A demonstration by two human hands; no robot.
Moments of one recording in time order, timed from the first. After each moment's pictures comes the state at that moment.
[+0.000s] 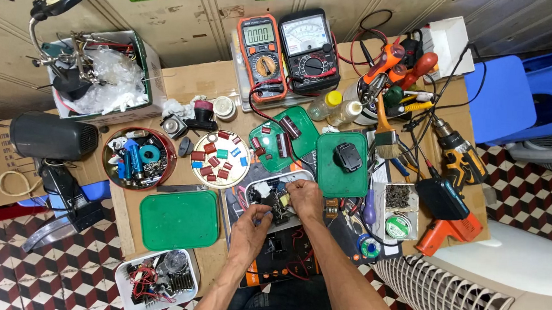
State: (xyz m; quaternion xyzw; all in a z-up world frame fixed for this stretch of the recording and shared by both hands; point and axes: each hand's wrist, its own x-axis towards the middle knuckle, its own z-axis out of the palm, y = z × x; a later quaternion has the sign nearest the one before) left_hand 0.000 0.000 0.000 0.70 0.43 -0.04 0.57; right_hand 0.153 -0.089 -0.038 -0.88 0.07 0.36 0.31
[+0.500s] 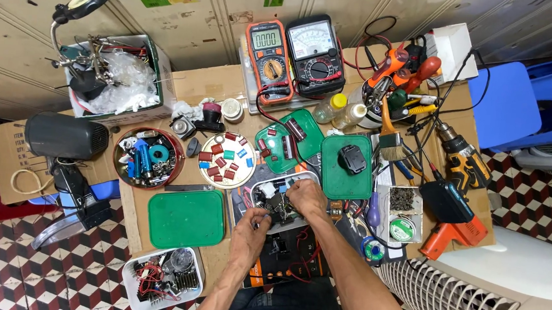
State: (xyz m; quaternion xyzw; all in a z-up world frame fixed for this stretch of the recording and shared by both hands) left_hand -0.008 0.004 0.015 0.67 0.47 -0.07 0.57; right_hand 0.163 -0.080 -0.049 -0.90 -0.06 0.40 0.17
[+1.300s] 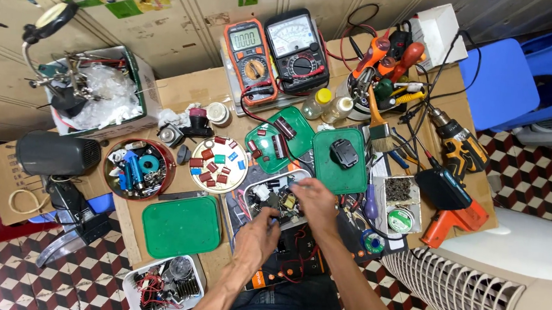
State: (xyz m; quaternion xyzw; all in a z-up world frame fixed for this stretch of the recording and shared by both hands) left_hand 0.010 0.000 0.036 0.82 0.29 -0.10 0.48; right_hand 0.137 -0.123 -0.027 -0.73 0.11 0.32 0.60
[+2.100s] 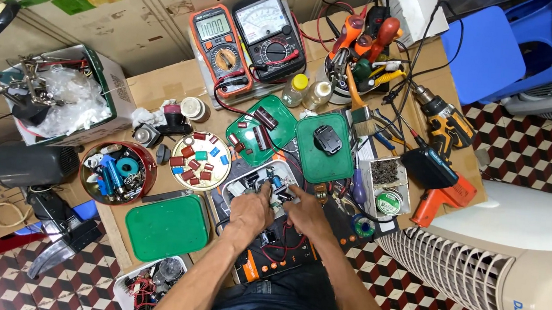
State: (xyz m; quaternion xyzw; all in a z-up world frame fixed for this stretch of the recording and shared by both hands) left_hand 0.082 0.009 0.020 0.88 0.15 -0.39 0.21; right_hand 0.135 -0.139 0.017 -0.78 0.08 0.51 0.36
